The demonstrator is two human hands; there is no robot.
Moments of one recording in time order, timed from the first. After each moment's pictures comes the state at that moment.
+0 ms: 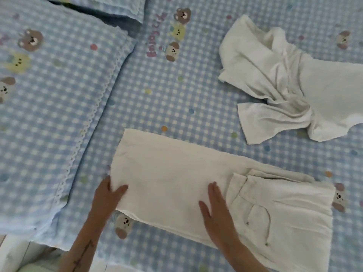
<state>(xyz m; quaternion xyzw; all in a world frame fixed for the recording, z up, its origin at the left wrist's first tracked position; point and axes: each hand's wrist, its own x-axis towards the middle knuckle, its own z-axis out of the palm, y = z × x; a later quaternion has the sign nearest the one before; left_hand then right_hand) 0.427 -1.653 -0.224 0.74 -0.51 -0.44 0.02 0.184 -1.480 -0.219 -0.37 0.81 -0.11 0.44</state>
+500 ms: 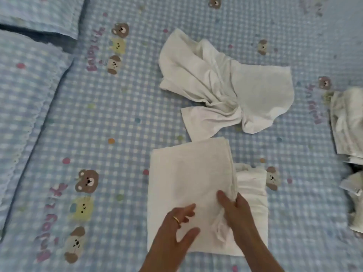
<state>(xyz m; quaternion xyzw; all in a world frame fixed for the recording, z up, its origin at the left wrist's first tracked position) 0.225 -1.490 -0.141 0.39 -0.66 -0.64 0.04 0.054 -1.425 -0.128 0.07 0.80 -0.42 0.43</state>
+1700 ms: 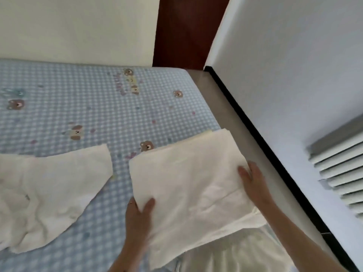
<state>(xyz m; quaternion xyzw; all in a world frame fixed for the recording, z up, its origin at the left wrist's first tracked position) -0.393 -1.310 -0.112 0.49 -0.57 -0.64 0.15 -0.601 -1.103 -0.033 -0.11 0.92 -0.36 0.04</state>
